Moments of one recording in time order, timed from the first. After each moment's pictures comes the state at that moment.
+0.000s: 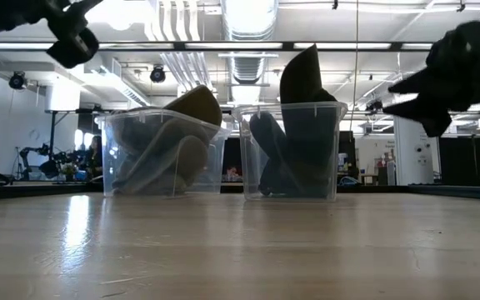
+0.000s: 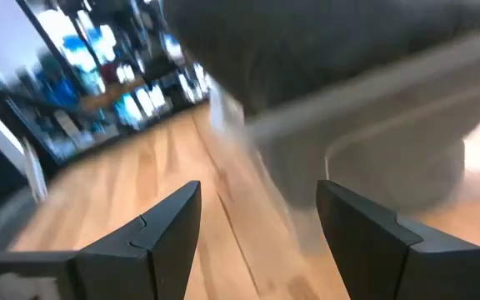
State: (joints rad) left arm -0.15 0.37 0.29 0.22 0.09 -0.59; right arm 0.12 0.22 0.01 0.06 0.33 0.46
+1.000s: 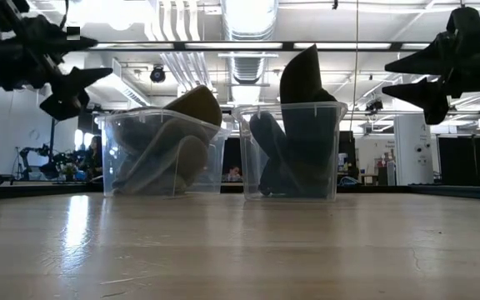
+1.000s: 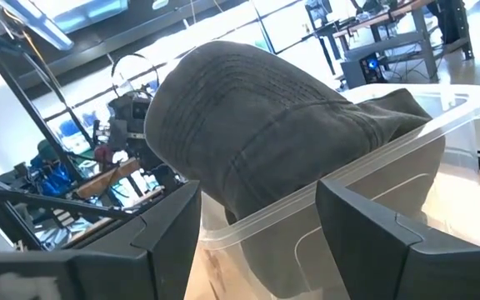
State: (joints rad) left arm 0.10 0.02 0.01 0.11 0.09 -0.59; right arm -0.02 0.00 0.01 0.06 0.34 0.46
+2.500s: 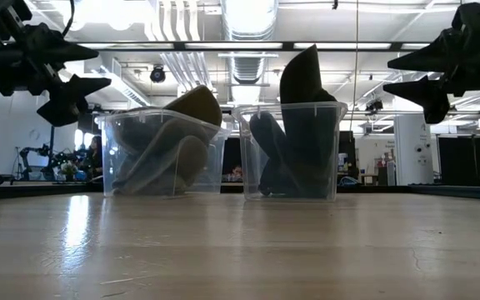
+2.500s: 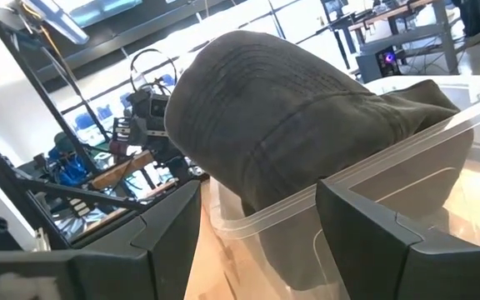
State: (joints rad) left arm 0.10 0.00 0.01 0.03 0.09 -0.59; right arm 0.03 0.00 0.01 0.06 0.34 0.46
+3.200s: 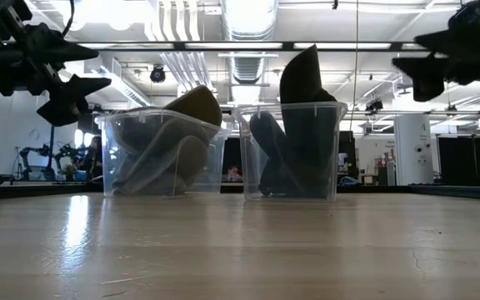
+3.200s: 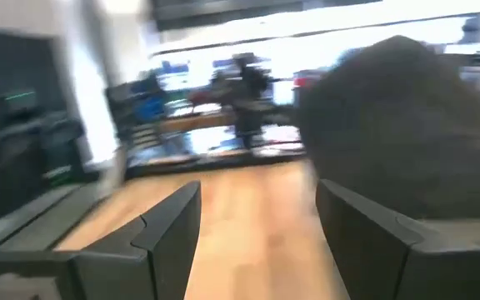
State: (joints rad) left arm 0.10 0.00 0.01 0.03 0.09 -0.59; right arm 0.03 0.00 0.01 0.10 0.02 0.16
